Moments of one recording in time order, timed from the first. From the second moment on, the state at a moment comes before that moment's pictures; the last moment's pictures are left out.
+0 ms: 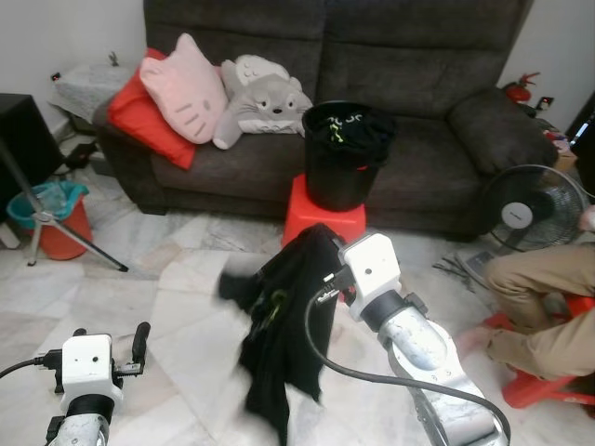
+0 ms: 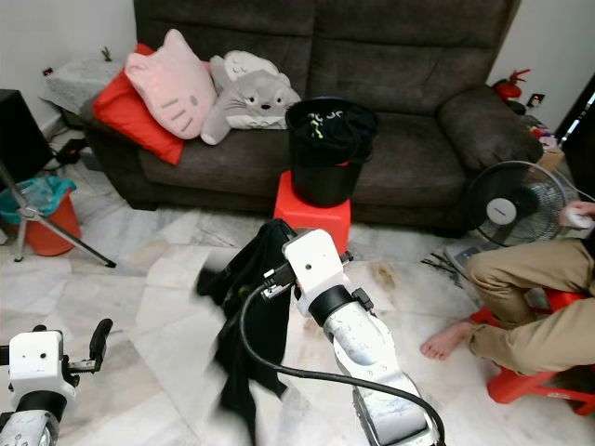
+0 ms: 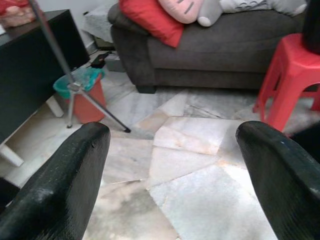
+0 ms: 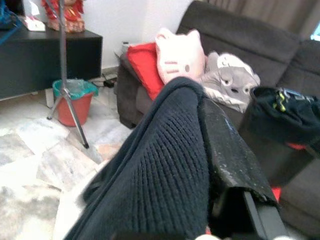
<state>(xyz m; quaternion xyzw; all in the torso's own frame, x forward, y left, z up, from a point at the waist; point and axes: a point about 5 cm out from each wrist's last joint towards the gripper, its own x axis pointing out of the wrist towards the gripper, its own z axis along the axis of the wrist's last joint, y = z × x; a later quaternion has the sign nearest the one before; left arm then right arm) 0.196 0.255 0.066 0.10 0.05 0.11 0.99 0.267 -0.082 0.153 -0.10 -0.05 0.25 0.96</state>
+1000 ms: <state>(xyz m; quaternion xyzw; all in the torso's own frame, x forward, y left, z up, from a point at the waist) 0.209 0.251 0.069 0.09 0.03 0.12 0.99 0.294 -0.188 0.082 -0.08 0.05 -0.05 0.99</state>
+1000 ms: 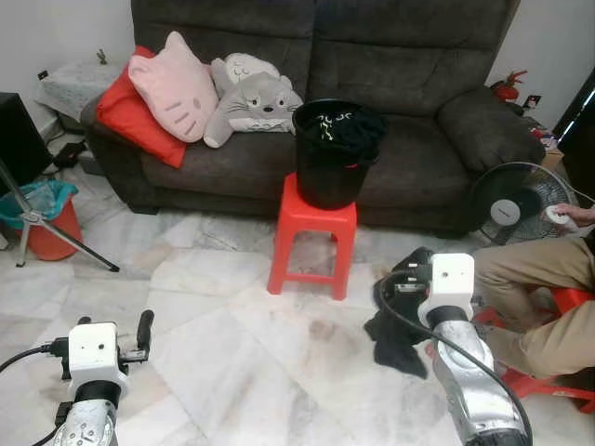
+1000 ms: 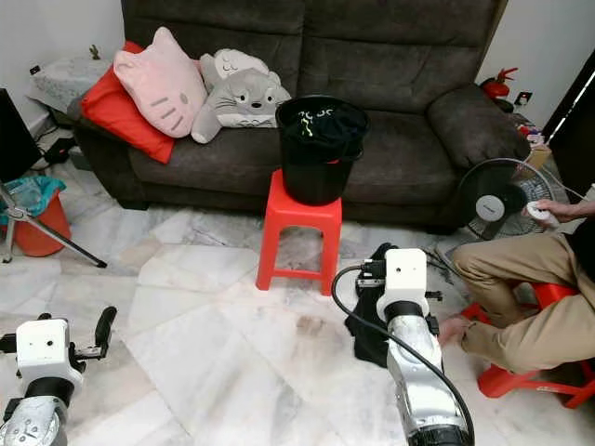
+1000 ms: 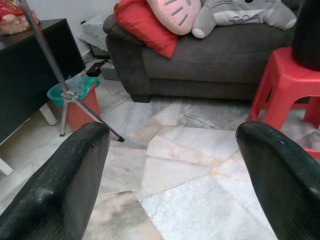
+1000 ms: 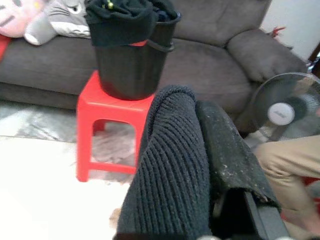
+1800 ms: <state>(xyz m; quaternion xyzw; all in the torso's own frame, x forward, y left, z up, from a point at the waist) 0.209 0.252 0.076 0.12 0.02 0.11 0.99 0.298 -0.183 0.091 -0.08 0.02 -0.07 0.99</state>
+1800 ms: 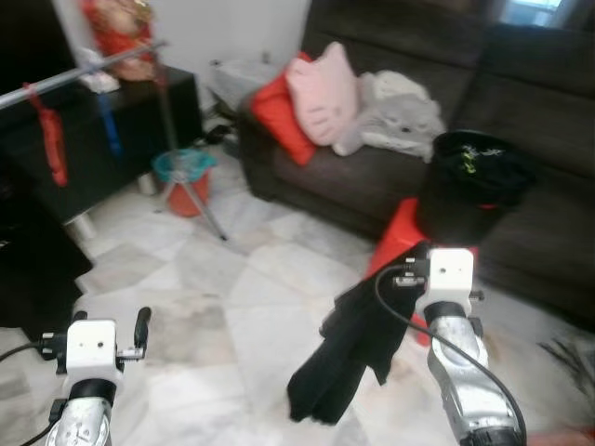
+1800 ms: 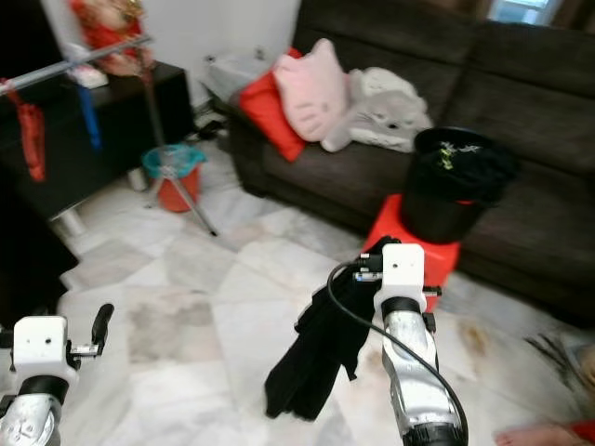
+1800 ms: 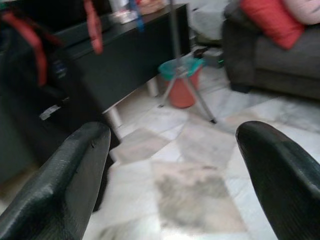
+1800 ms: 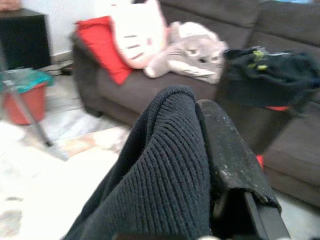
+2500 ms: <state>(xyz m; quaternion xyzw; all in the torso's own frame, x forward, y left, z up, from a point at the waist) 0.204 0.250 0.072 0.11 0.03 0.11 0.99 0.301 -0.181 0.085 -0.09 0.04 -0.06 0.99</state>
